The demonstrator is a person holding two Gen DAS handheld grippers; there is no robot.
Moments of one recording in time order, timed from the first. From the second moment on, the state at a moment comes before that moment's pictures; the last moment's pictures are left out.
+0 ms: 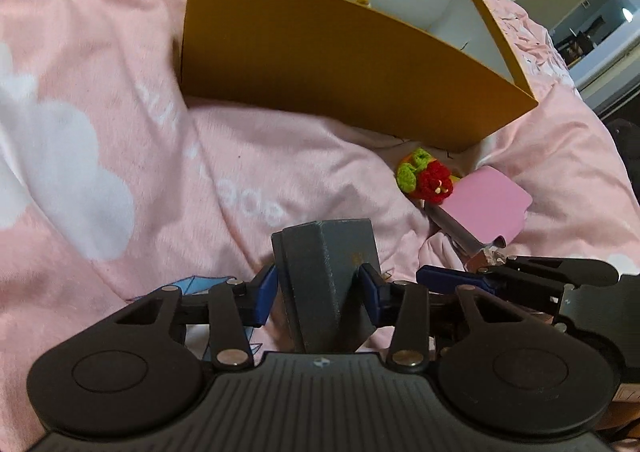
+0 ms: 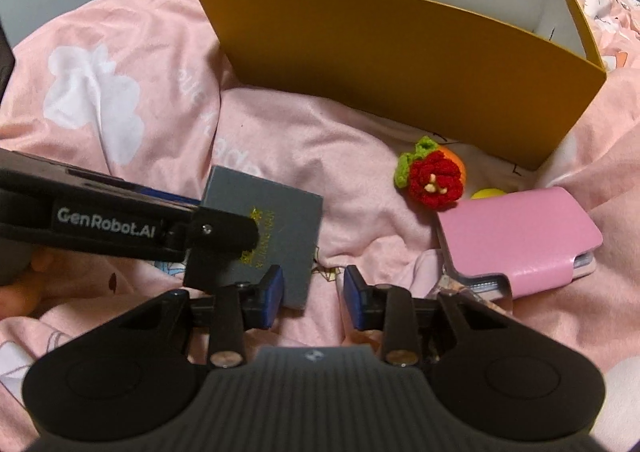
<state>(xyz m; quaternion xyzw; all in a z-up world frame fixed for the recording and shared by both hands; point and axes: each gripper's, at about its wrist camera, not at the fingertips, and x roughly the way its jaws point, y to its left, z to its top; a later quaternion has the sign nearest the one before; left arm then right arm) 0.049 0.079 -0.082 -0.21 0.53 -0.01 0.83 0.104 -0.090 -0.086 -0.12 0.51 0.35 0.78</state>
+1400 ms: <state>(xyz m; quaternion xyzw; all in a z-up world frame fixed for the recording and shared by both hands) 0.042 0.057 -0.043 -0.15 0.49 -0.05 0.86 0.117 -0.189 -0.038 -0.16 0.47 0.25 0.83</state>
